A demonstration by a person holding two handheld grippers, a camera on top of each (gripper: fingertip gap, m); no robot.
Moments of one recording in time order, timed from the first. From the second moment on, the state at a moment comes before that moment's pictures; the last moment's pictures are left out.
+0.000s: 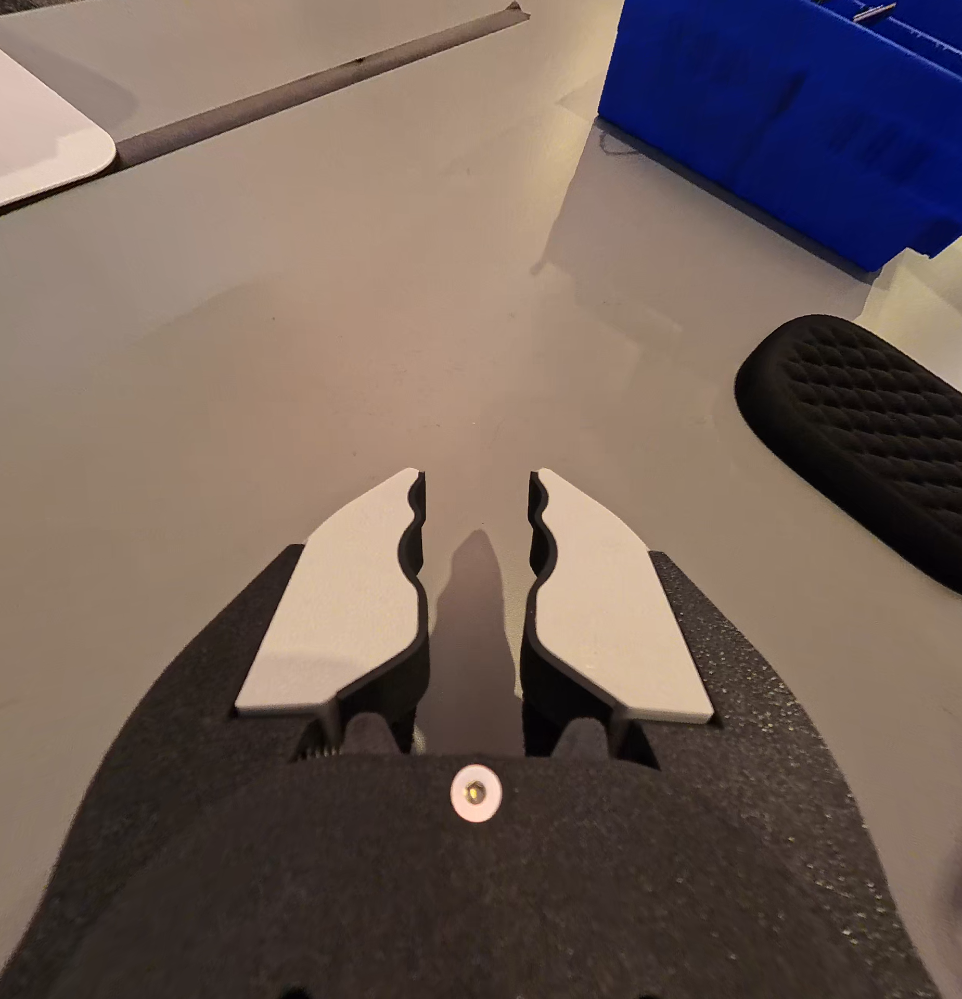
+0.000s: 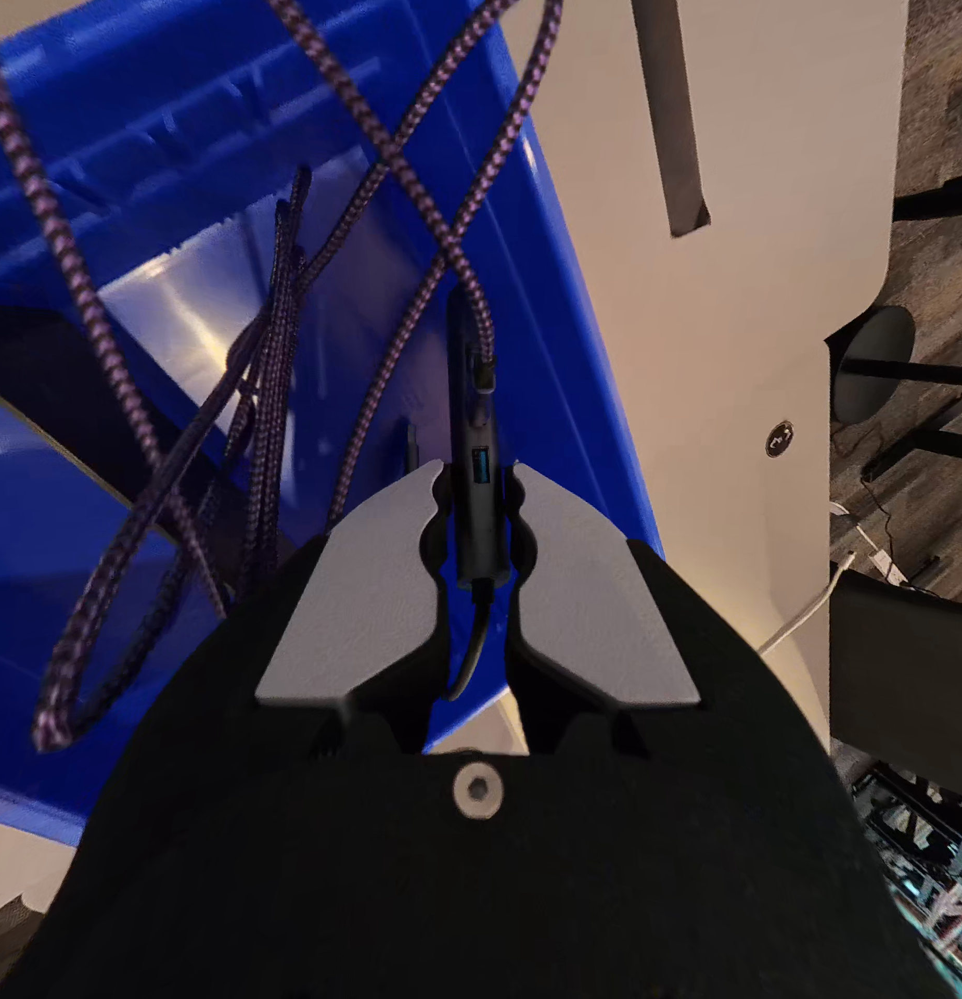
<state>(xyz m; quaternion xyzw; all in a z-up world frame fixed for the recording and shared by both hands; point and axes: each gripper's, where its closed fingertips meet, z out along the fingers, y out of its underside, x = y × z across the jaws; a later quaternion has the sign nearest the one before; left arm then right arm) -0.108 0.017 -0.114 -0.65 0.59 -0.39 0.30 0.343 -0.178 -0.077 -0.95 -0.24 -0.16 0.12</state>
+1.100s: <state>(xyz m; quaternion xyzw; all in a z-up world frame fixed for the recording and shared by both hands) -0.119 0.034 -0.051 -0.62 0.53 -0.43 0.39 0.064 -0.033 0.110 -0.81 -0.37 -0.24 0.39</state>
